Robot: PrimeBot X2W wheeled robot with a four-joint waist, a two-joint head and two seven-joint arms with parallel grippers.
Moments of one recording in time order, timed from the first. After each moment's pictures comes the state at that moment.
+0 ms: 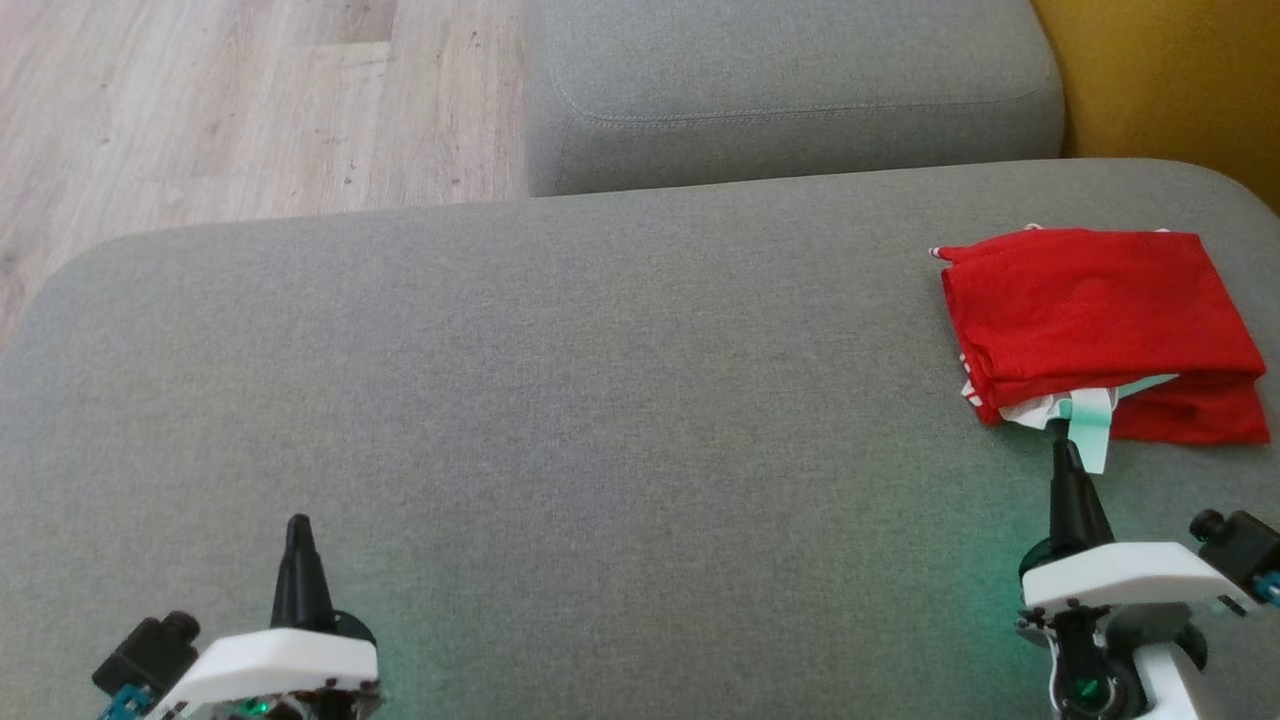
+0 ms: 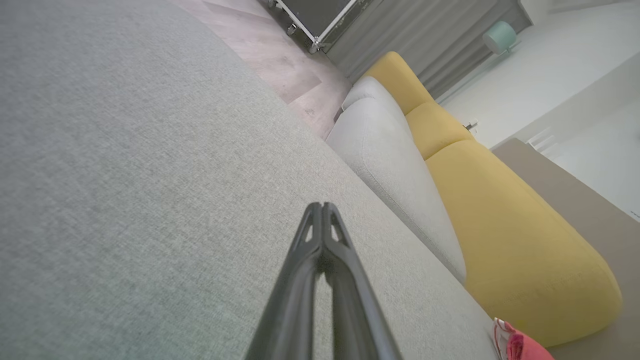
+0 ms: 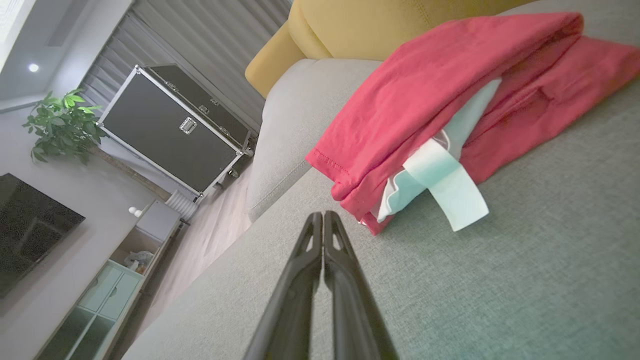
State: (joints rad) left arm -0.02 0.04 -0.05 0.36 -0.89 -0.10 -0.10; right arm -0.09 -0.05 -0.04 0.44 0.75 0.13 -0.10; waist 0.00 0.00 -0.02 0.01
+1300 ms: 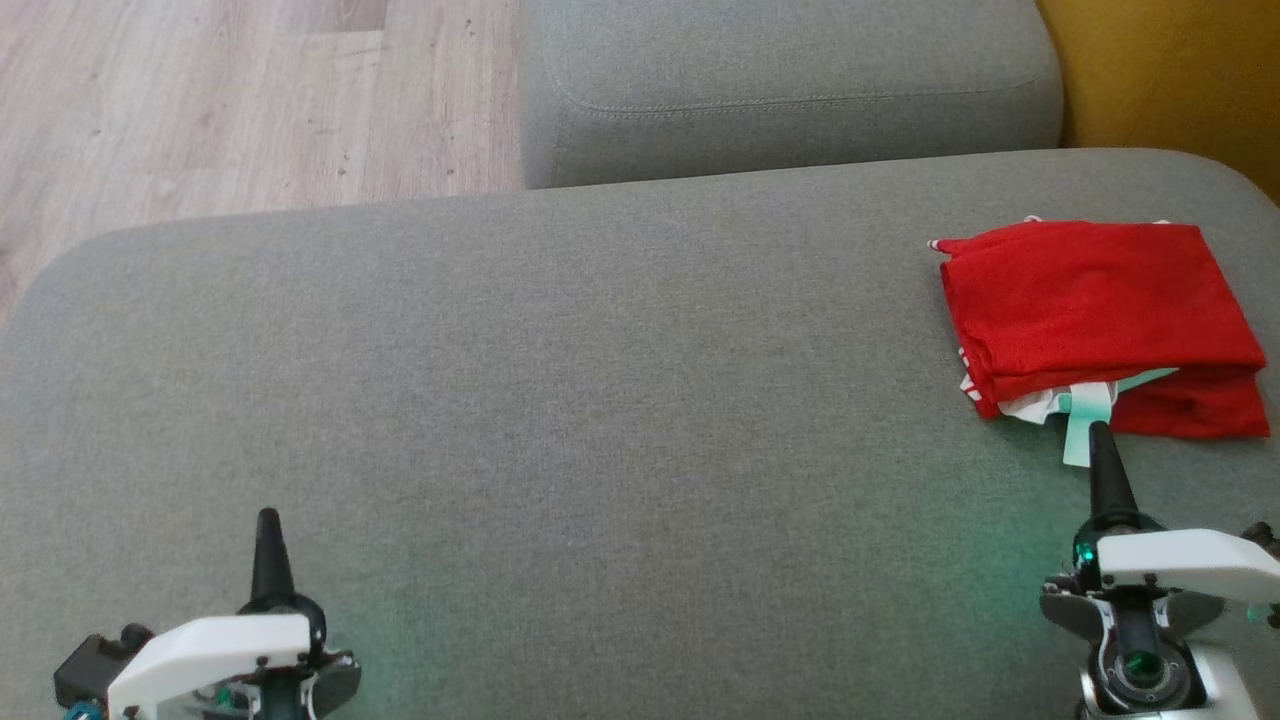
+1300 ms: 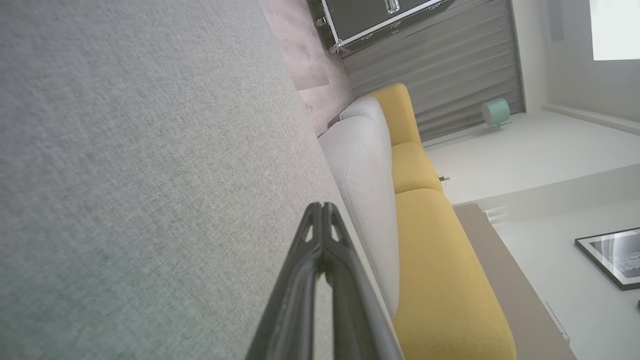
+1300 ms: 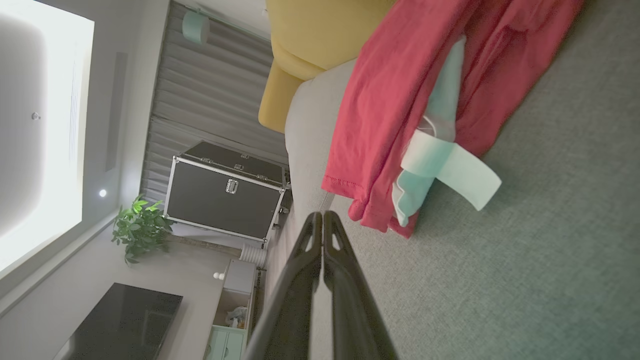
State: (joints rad) left arm -0.04 0.04 0.02 0.32 -1.27 -0.11 0.01; right arm -0.09 -0.05 -0.09 0.36 1.20 0.13 0.01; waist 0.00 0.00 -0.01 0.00
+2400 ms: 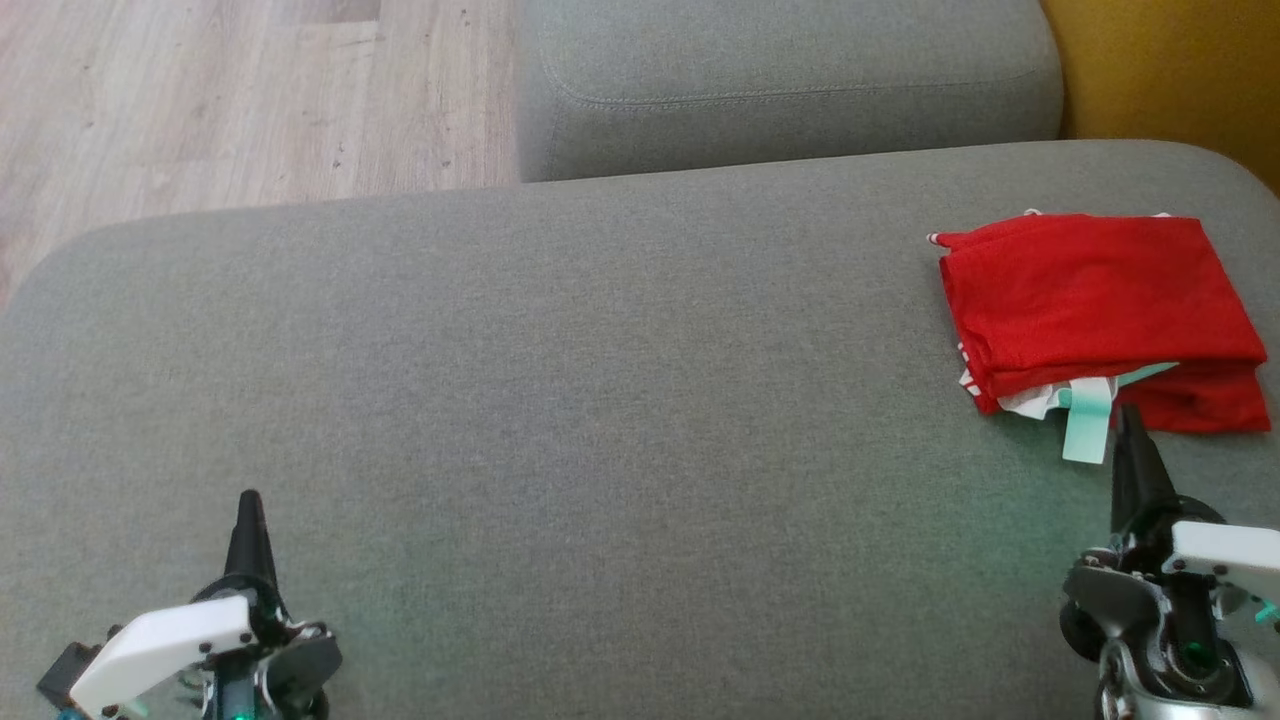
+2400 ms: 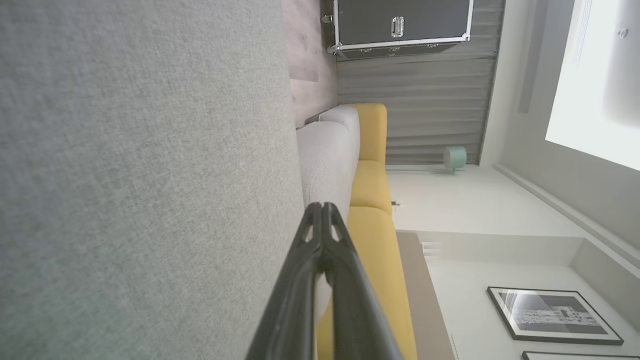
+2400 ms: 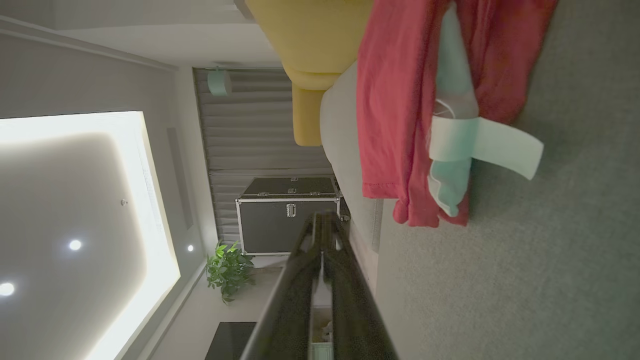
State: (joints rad) left arm -0.06 0.04 0.07 0.28 -1.58 -0.12 0.10; right arm -0.09 -0.05 -0.13 0.29 1.57 0.13 0.10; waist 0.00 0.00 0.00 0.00
